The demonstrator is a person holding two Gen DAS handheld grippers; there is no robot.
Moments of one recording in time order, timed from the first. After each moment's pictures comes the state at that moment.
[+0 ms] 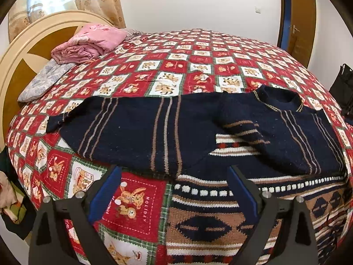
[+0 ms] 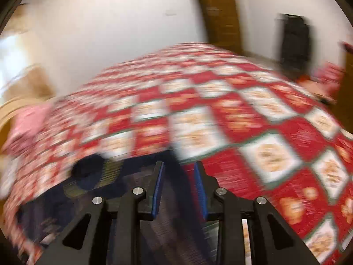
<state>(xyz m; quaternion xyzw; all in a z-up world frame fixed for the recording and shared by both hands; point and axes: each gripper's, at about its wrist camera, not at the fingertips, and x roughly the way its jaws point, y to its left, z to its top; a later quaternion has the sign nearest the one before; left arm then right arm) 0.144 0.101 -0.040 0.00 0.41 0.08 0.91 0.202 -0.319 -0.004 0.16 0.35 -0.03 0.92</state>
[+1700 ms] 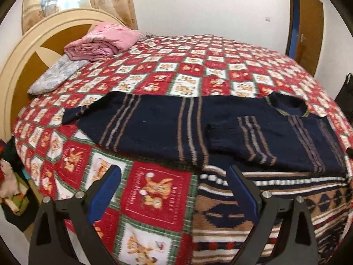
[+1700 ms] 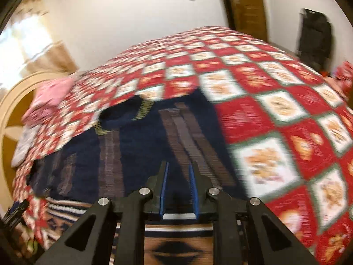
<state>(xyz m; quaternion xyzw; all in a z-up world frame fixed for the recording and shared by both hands) 0.119 0.128 -0.037 -0.01 0.39 0.11 0.91 0.141 -0.287 -0.032 0.14 0.39 0.01 0.91</state>
